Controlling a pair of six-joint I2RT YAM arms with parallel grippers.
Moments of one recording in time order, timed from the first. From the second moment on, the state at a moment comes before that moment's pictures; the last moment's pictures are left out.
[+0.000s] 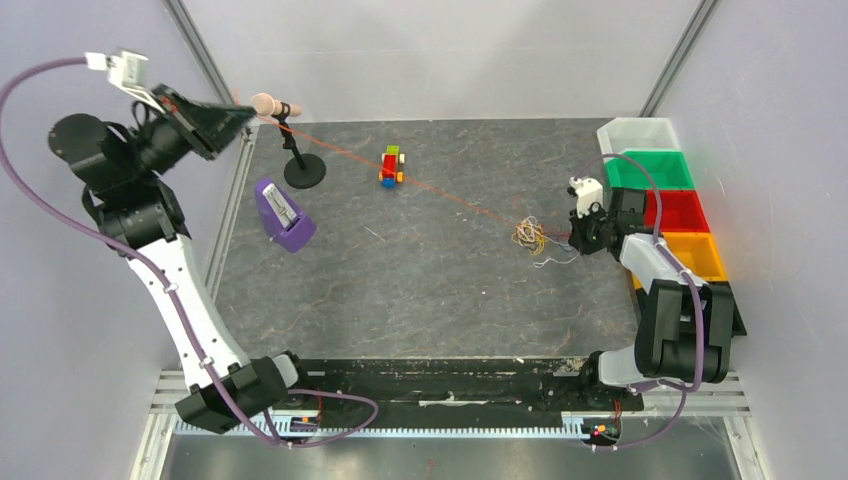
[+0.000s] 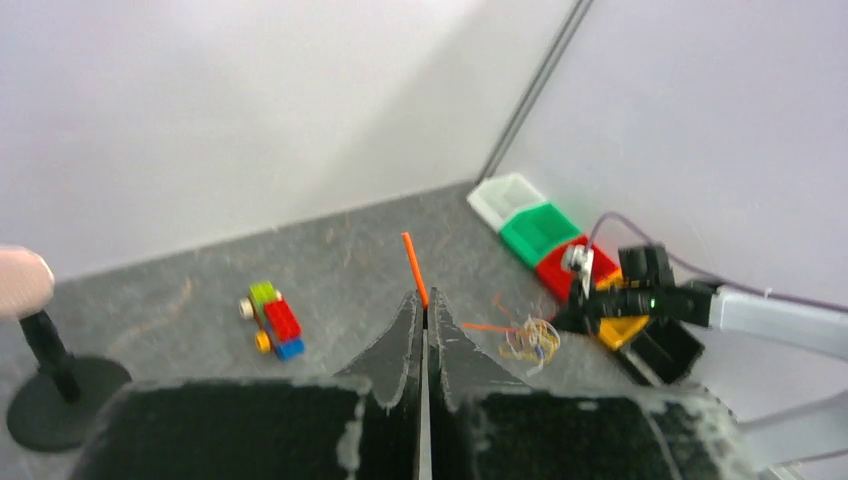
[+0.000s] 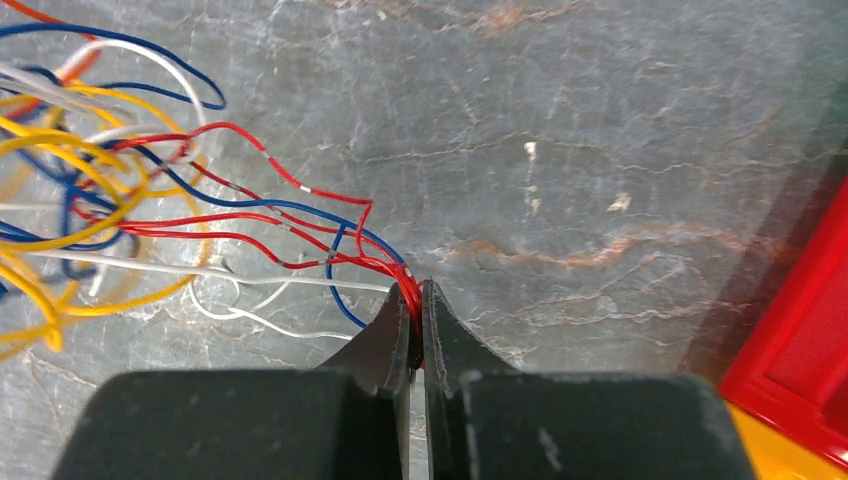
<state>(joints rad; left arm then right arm) 0.52 1.17 1.57 -0.21 1.19 -0.52 -0.16 1.42 0.79 -0.25 -0.36 -0.44</state>
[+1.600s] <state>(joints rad) -0.03 1.36 1.78 0.09 0.92 -0.81 0.51 1.34 0.95 0.41 -0.73 0.14</state>
